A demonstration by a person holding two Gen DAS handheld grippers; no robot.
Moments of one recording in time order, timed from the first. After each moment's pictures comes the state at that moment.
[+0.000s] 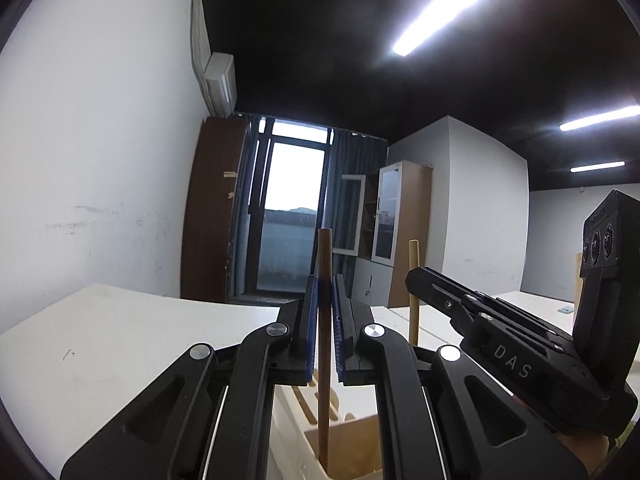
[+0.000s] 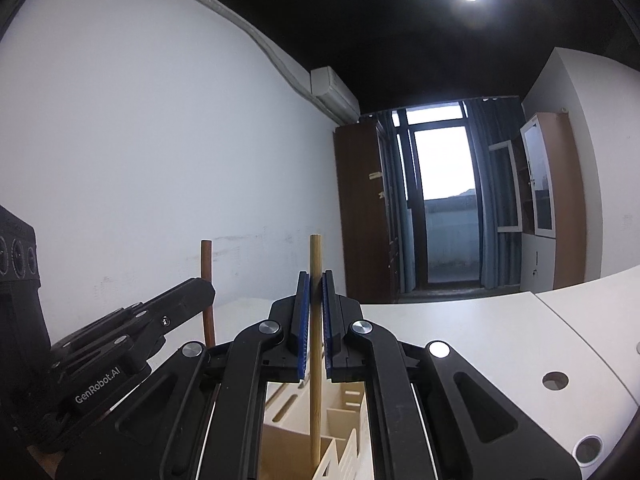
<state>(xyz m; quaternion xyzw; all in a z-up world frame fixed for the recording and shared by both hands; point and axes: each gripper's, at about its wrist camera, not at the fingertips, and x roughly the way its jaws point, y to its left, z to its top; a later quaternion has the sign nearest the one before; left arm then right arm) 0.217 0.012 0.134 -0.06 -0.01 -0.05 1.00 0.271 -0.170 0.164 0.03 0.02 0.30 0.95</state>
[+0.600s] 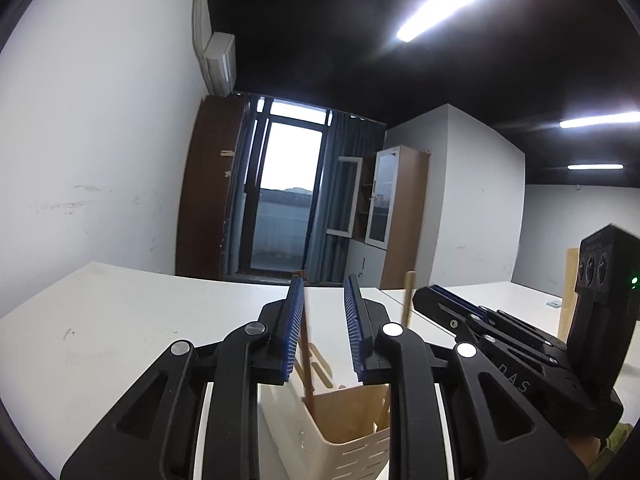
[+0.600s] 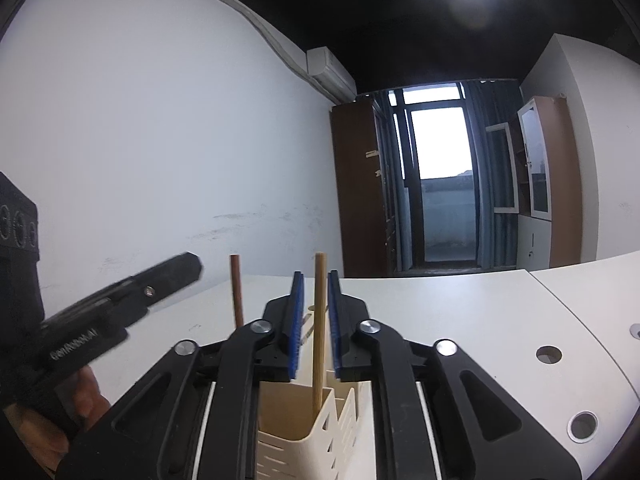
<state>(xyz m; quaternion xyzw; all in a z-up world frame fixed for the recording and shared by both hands) 0.198 0.032 0.132 -0.07 0.03 -0.06 1.00 0.258 -0.171 0.150 0.03 0.06 0.29 0.95</state>
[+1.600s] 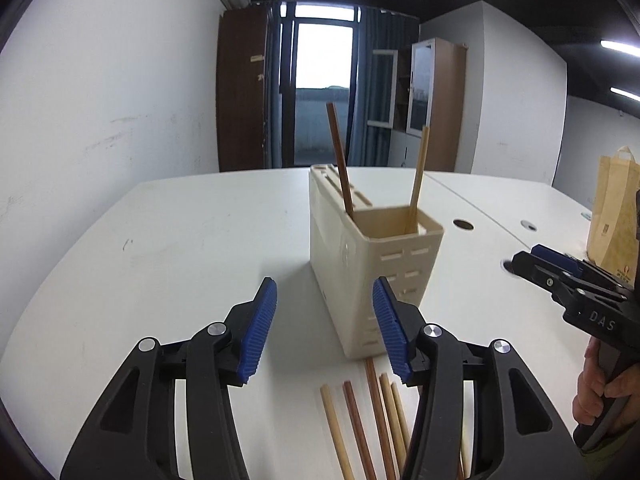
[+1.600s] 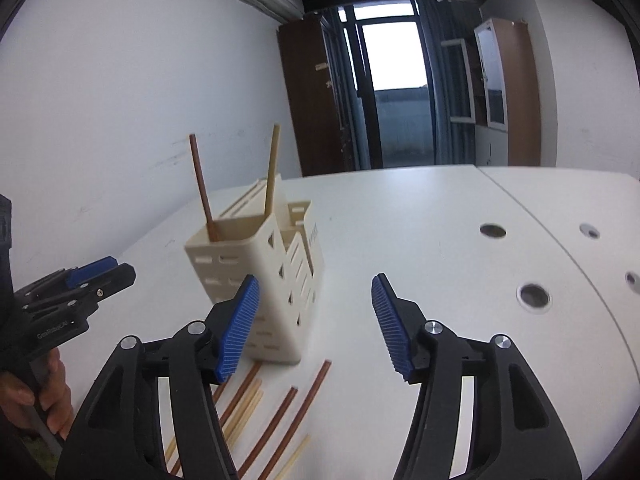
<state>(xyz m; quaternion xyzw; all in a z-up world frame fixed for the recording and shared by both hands) 0.161 0.035 0.090 -0.02 0.25 0.01 0.97 0.204 -0.212 0.095 0.02 0.25 0.22 0.94</state>
